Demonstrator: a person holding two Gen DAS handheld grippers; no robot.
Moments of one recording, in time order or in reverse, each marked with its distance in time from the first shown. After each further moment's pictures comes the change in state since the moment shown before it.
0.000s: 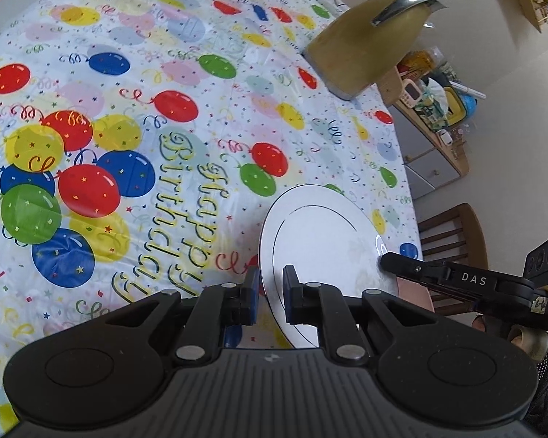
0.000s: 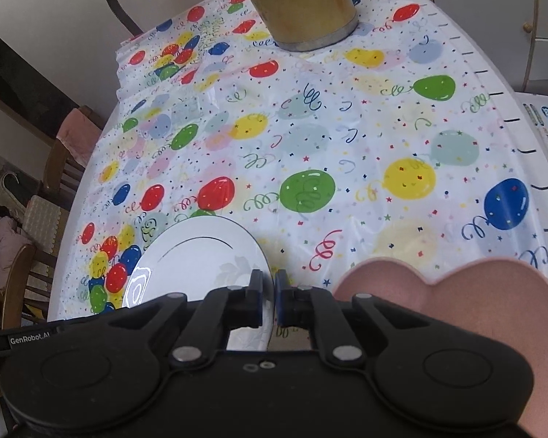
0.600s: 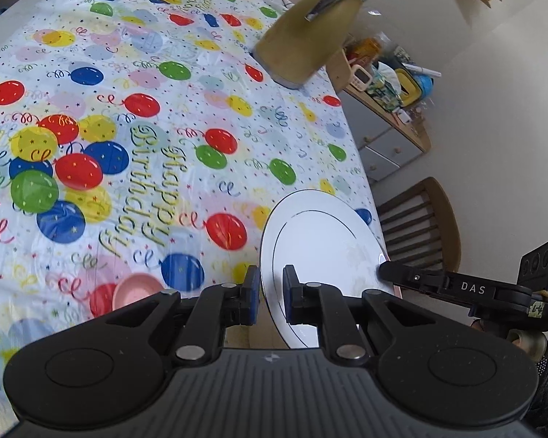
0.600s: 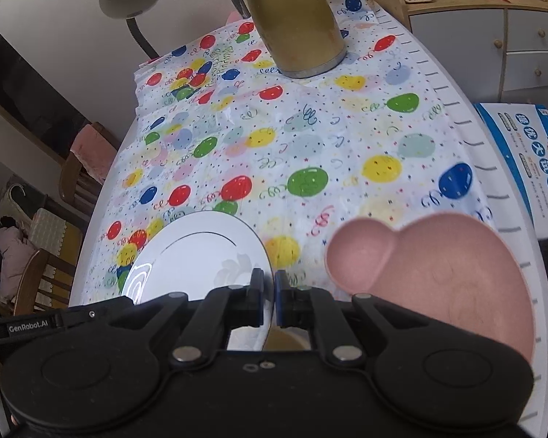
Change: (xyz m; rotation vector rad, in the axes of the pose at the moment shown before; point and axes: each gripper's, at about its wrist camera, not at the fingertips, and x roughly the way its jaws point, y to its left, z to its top) left arm -0.057 -0.029 -0.045 0.103 0.005 -0.072; right arm -0.079 0.012 -0.052 0.023 -0.071 -0.004
